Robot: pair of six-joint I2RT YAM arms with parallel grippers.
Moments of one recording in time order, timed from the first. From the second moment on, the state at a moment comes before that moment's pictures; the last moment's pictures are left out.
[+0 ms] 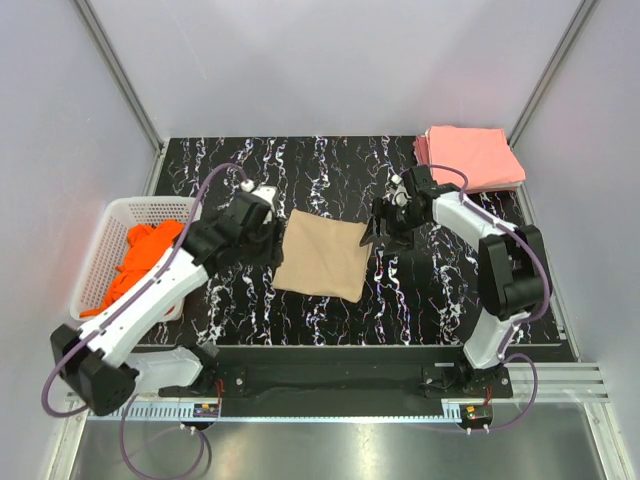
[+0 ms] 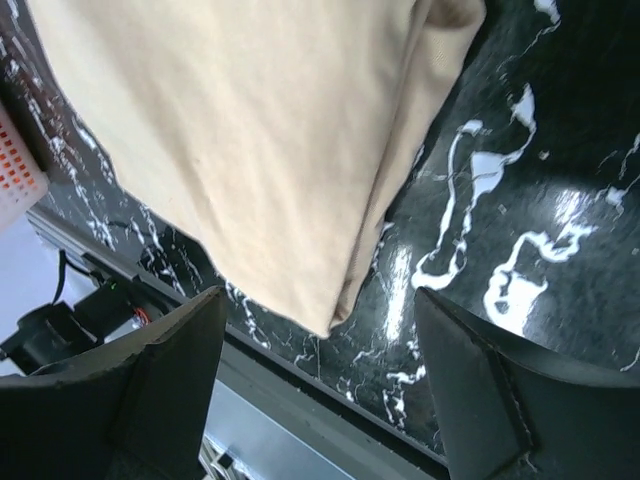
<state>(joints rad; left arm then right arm) -0.65 1.20 1.17 -0.88 -0.10 -0.44 0.30 1.77 1.26 -0.65 -0.51 0.44</state>
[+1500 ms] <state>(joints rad) -0.61 0.71 0.87 -0.87 -0.38 -0.42 0.25 1.91 1.24 -0.36 -0.45 0.41</state>
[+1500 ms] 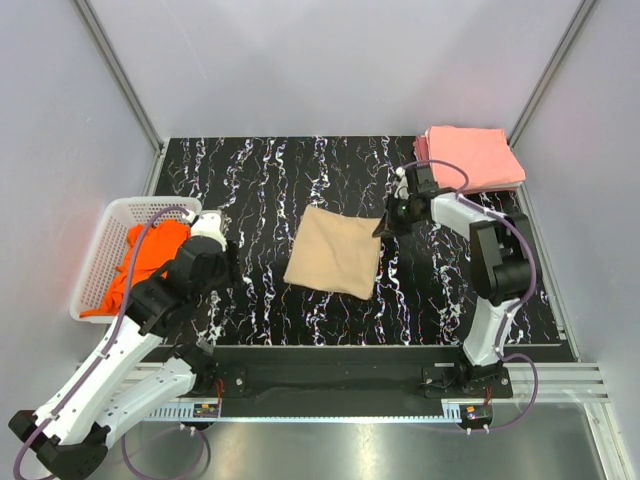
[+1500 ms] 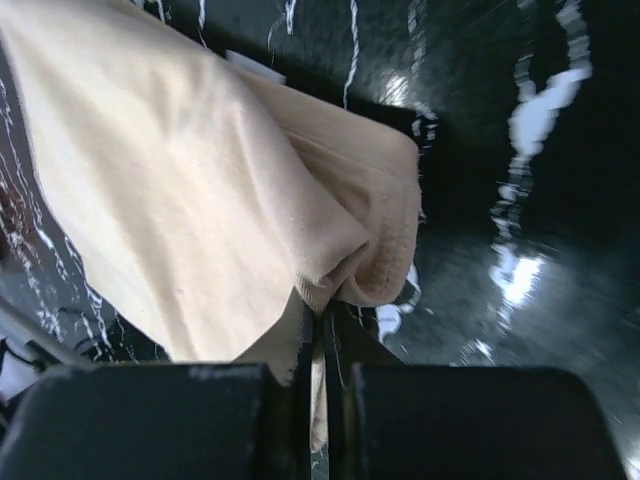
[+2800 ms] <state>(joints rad) -0.61 0.71 0.87 -0.86 -0.37 -0.42 0.05 1.68 1.90 -0.64 0.02 -0.11</state>
